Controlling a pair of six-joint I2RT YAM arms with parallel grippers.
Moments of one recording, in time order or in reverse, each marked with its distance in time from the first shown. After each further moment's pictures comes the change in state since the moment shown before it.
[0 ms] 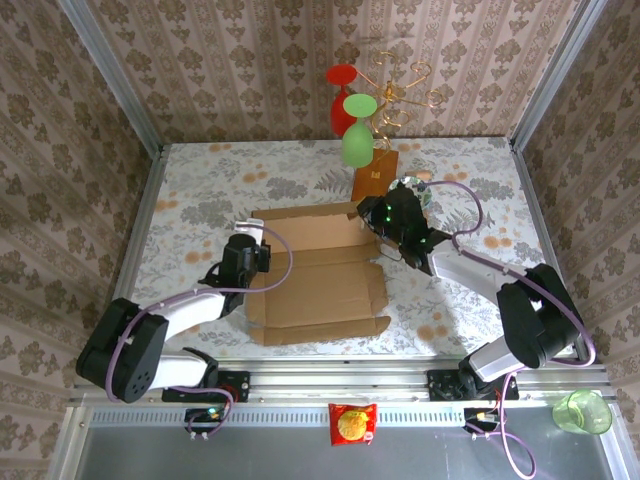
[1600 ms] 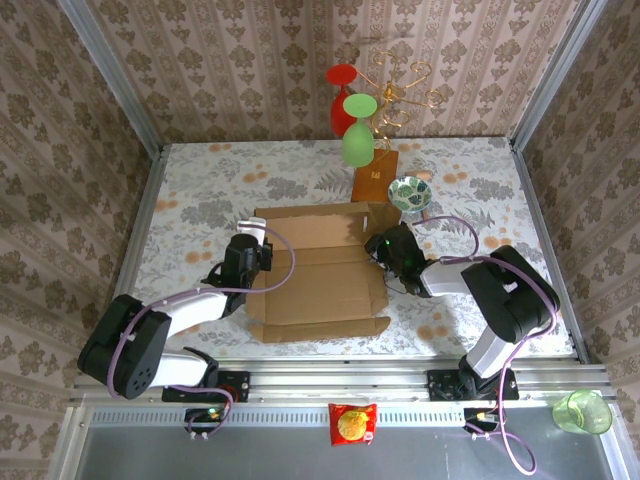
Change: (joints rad) left arm -0.014 0.019 0.000 0.050 -0.016 0.011; right arm 0.000 0.174 -0.267 0.218 0.068 -0.087
